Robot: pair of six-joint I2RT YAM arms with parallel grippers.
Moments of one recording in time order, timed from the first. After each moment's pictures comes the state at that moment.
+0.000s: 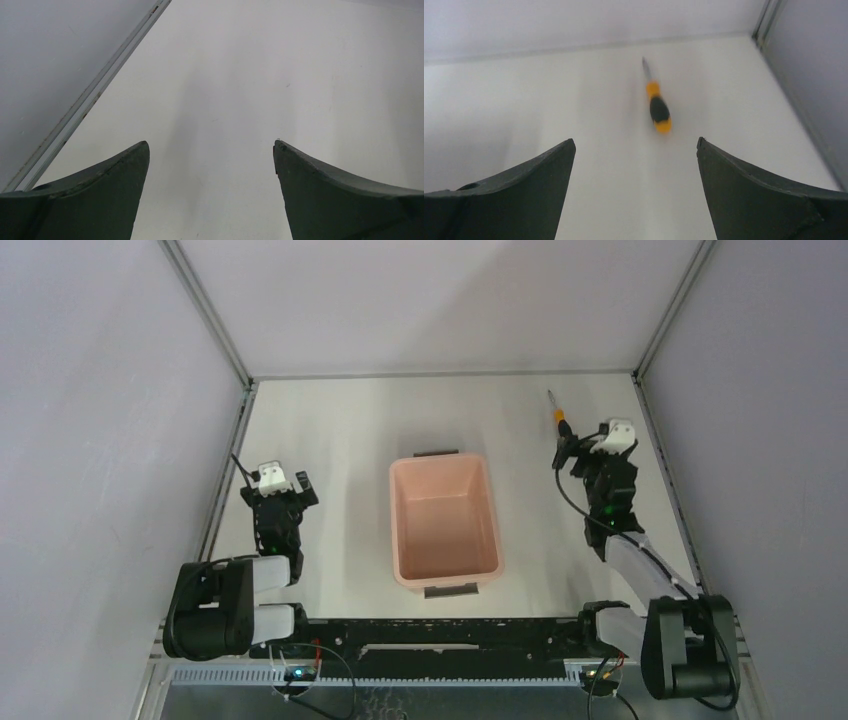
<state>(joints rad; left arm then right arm) 0.03 1.28 0.15 1.01 -0.25 -0.03 0.03 1.11 0.40 0.60 0.07 0.08</state>
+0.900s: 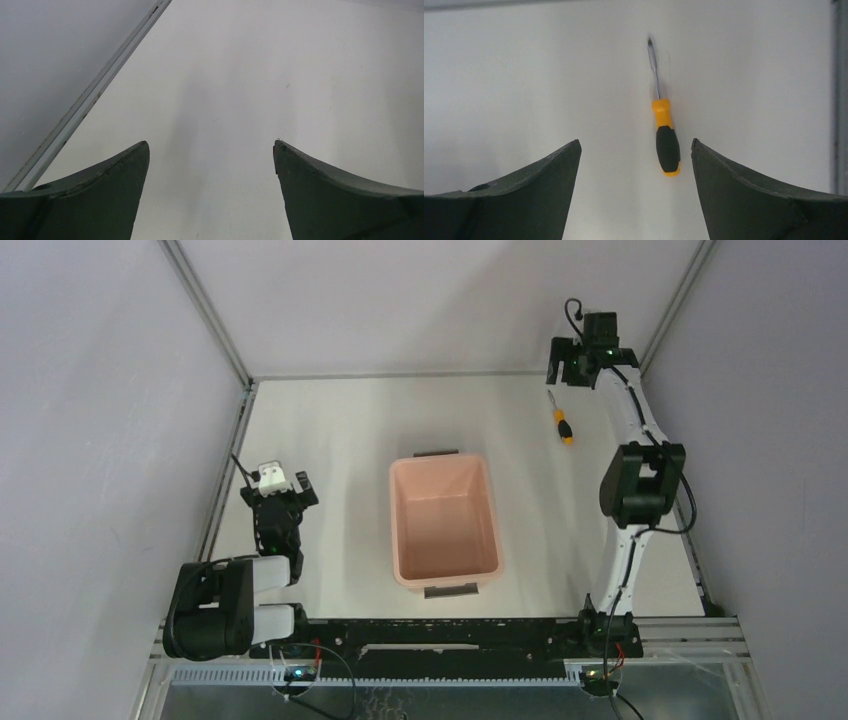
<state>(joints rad) 0.03 1.28 0.15 1.01 -0.25 -0.03 -0.01 2.03 2.00 -0.66 -0.02 0.07</state>
